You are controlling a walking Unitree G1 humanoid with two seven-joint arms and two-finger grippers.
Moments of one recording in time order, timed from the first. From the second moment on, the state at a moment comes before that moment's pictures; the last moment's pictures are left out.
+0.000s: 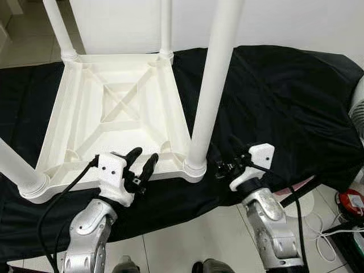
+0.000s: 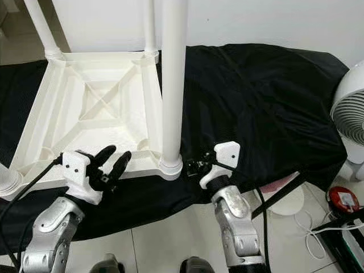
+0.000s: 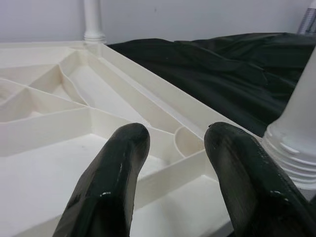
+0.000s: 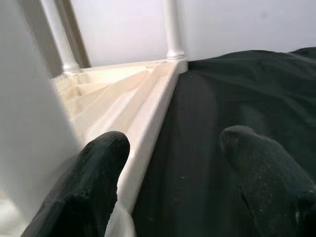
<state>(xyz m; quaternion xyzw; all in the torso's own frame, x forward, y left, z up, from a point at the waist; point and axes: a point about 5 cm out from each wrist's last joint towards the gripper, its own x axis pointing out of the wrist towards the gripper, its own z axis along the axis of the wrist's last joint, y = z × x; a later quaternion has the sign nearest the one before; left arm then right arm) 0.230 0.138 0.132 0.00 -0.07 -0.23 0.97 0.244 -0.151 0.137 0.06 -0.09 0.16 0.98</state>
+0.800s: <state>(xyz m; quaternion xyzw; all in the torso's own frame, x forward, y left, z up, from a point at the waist) 0.235 0.122 0.142 0.03 -0.05 -0.33 0.94 0.245 -0.168 0.146 -0.05 -0.01 0.41 0.91</state>
